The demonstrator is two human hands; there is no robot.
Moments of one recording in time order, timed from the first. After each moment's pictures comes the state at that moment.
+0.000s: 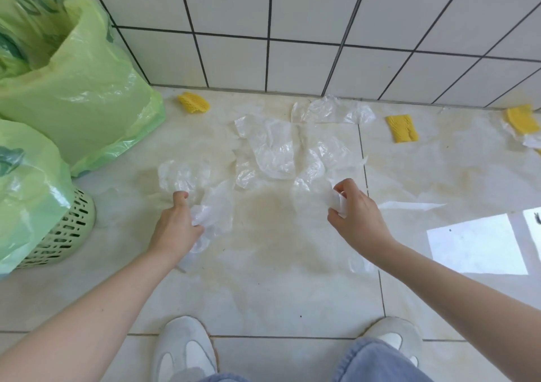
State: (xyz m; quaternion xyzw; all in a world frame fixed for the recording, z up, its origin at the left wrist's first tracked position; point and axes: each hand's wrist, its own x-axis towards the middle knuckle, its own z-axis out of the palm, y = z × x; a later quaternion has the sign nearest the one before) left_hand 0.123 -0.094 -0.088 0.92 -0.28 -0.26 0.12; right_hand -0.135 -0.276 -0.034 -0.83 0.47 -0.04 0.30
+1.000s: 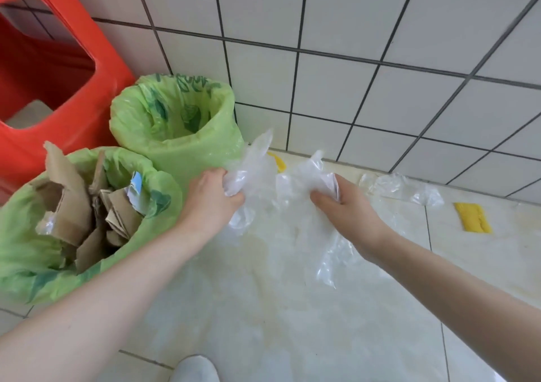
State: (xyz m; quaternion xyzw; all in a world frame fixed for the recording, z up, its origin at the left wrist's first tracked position) left_hand 0.209 -0.105 0.072 0.91 -0.29 -0.11 0.29; right_hand 0.047 -0.254 0.071 -0.73 0.35 -0.10 0.58
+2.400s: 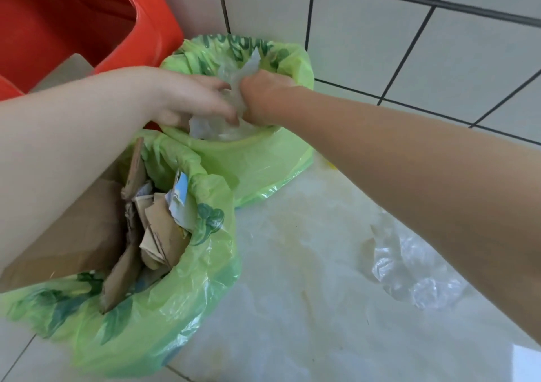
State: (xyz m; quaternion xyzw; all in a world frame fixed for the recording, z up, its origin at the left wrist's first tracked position) left_hand 0.420 -0.115 0.102 0.88 -0.17 -0.39 0.20; right_hand 0.367 -0.232 0.073 -0.99 0.10 0.11 0.05
